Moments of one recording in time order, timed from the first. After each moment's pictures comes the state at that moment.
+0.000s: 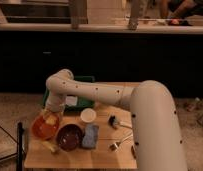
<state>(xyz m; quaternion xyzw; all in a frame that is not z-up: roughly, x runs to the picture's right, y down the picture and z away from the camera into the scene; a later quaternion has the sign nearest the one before) -0.256 0.150 0.772 -0.17 -0.41 -0.59 0.67</state>
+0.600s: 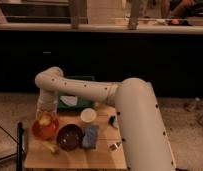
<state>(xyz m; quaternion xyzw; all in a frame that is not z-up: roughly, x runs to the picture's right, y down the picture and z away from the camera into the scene) -0.290 0.151 0.771 -0.19 -0.43 -0.63 0.62</state>
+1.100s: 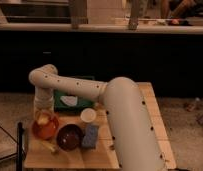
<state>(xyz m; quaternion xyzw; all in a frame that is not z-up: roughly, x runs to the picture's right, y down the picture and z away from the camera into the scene) -0.302 0.147 0.773 -0.21 -0.44 -0.65 0.59</state>
